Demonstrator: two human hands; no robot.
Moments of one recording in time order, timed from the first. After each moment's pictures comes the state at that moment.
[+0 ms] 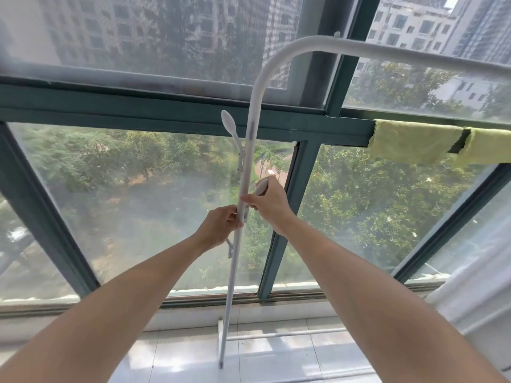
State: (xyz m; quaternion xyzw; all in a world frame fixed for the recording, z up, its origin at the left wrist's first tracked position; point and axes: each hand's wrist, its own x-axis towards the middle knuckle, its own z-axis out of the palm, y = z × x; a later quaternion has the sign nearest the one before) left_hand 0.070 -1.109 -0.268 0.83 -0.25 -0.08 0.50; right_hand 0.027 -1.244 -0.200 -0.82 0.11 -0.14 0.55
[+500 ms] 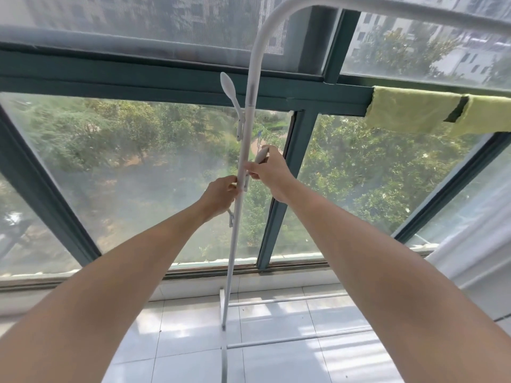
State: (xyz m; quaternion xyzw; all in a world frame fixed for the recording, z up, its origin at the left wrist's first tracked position) left_hand 0.048 -1.109 -0.254 0.84 -0.20 -0.12 0.49; right_hand 0.008 -1.240 -0.189 -0.78 0.13 -0.09 0.60
